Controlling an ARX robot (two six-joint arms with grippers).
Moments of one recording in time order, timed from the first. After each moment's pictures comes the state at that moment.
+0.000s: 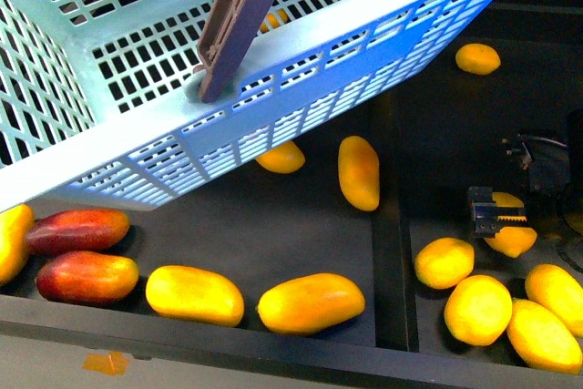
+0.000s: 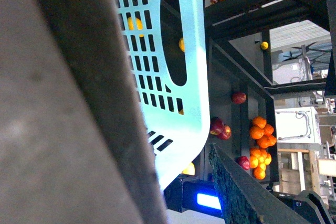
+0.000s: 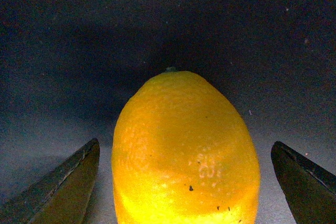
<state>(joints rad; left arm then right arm) -0.47 1.55 1.34 -0.27 0.30 -0.89 -0.03 2.49 1.03 0.49 0.07 -0.04</state>
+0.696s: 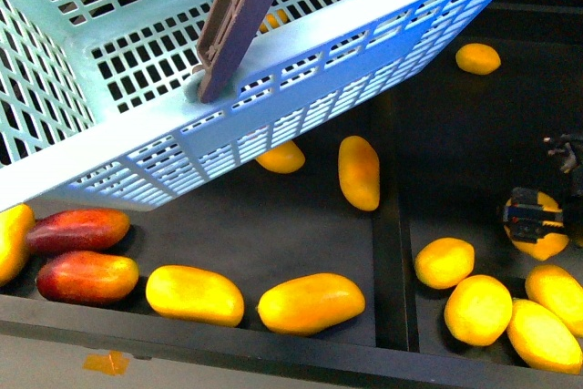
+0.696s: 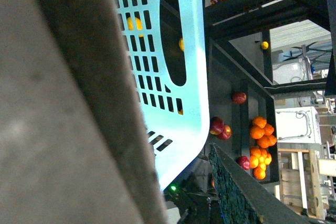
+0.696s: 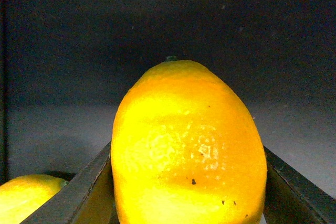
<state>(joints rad) -0.47 1.55 1.34 -0.27 0.30 -0.89 -0.14 2.27 0.81 0.59 -0.02 -0.02</state>
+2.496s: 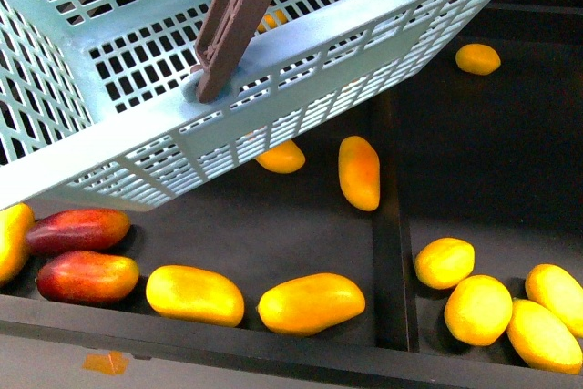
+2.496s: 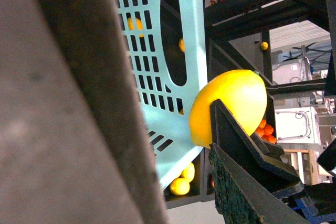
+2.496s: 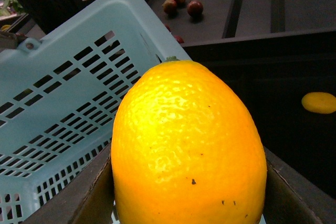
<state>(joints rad) -0.47 1.55 1.34 -0.27 0.30 -0.89 0.43 1.41 0.89 0.32 0.21 0.32</state>
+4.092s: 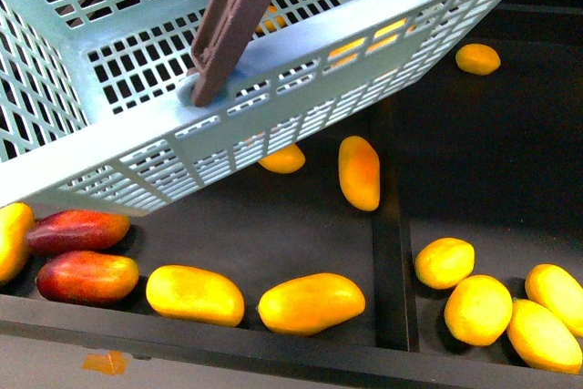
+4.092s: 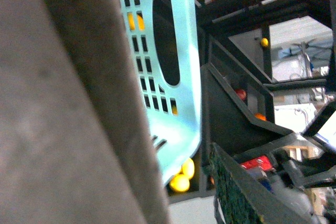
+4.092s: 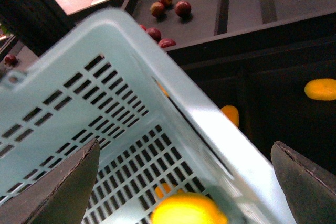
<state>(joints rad) -0.47 1.55 1.34 -0.27 0.30 -0.90 0.43 1.50 0.97 0.33 0.29 0.44</state>
